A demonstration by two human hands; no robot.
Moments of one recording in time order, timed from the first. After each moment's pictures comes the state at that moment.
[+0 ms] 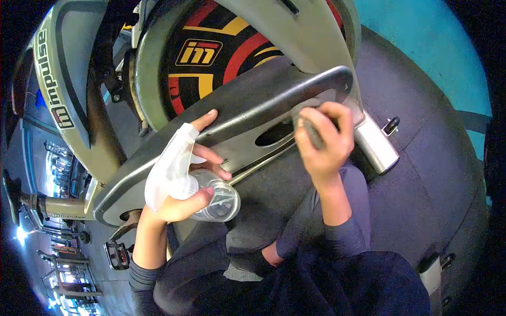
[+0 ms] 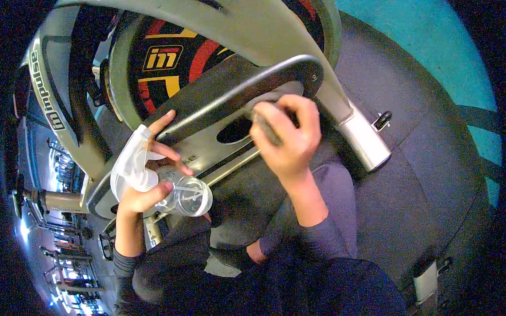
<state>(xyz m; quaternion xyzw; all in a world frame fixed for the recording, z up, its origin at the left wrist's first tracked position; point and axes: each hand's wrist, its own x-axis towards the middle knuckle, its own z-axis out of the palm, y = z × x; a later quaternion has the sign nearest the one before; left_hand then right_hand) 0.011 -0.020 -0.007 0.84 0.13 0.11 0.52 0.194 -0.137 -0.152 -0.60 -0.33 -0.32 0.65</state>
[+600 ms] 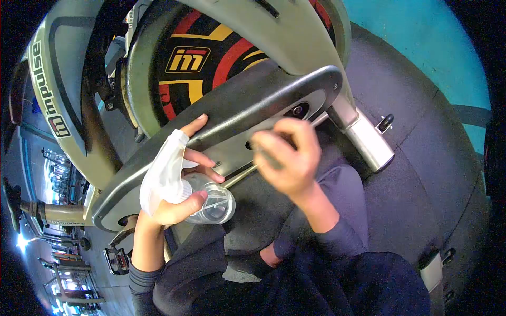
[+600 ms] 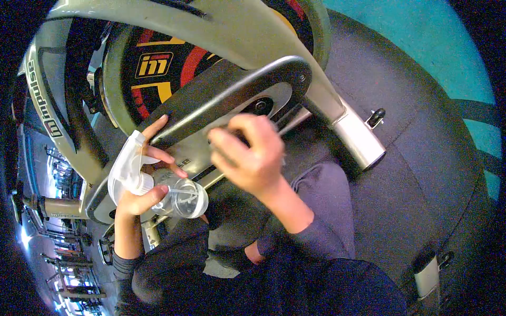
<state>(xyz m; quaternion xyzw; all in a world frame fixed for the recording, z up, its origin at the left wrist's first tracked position) 0.010 -0.018 -0.010 0.83 0.14 0.10 0.53 0.170 -0.132 -0.142 -0.58 -0.42 -0.29 0.64</state>
